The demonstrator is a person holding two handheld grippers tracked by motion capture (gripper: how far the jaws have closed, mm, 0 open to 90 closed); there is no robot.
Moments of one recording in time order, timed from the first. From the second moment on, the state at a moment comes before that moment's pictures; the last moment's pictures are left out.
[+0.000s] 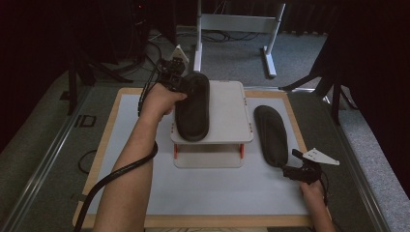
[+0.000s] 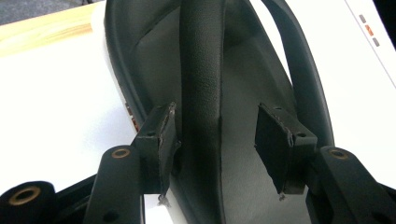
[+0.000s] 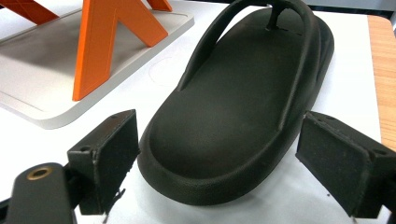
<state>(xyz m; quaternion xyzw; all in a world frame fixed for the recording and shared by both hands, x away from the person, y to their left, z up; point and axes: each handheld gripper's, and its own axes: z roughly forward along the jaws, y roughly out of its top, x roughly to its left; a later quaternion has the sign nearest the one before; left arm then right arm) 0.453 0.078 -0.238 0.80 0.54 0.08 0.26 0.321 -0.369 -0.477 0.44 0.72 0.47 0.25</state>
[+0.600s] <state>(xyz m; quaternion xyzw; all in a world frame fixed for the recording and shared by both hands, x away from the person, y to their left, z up) 0.427 0.115 -0.225 0.79 0.50 0.07 0.33 0.321 -0.369 -0.477 0.44 0.72 0.47 0.25</state>
